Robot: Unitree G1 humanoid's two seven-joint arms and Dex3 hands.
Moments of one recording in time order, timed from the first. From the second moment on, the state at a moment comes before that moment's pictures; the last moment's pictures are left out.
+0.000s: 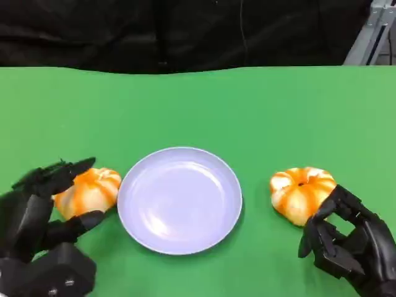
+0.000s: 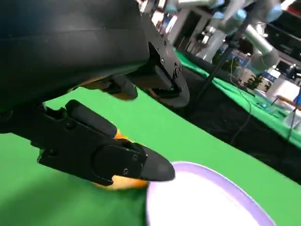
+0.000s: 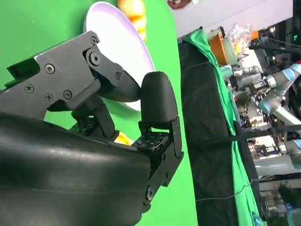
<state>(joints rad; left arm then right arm) -0.09 0.31 0.03 0.44 0.67 -0.50 0.32 0.05 0.09 -0.10 0.27 0.31 -0.24 0.37</state>
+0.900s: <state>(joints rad) -0.49 0.40 -0.37 0.98 0.81 -0.31 0.36 0.04 0.09 -0.10 0.28 0.30 -0.25 0.36</state>
